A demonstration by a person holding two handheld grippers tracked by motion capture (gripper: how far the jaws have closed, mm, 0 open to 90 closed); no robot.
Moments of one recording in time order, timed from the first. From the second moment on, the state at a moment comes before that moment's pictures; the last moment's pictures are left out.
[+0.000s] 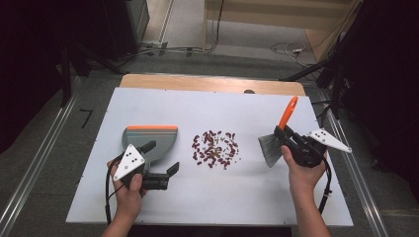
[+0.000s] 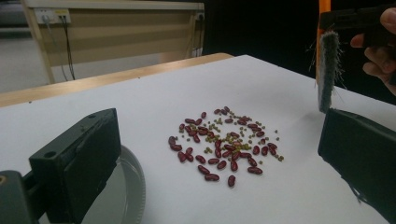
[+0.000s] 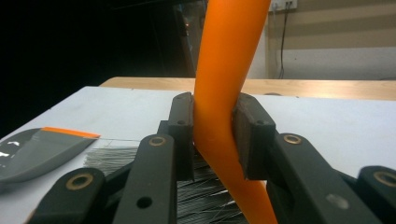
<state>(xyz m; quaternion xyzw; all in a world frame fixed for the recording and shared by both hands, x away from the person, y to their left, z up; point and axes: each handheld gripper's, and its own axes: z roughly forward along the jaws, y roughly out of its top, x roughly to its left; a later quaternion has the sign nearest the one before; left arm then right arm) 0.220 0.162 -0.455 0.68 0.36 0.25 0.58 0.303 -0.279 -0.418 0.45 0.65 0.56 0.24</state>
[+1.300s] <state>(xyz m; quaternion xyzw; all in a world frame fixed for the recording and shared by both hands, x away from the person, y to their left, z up) 0.223 0.109 -0.456 0.71 0.34 0.18 0.59 0.272 -0.190 -0.406 0.37 0.69 0.60 0.18</state>
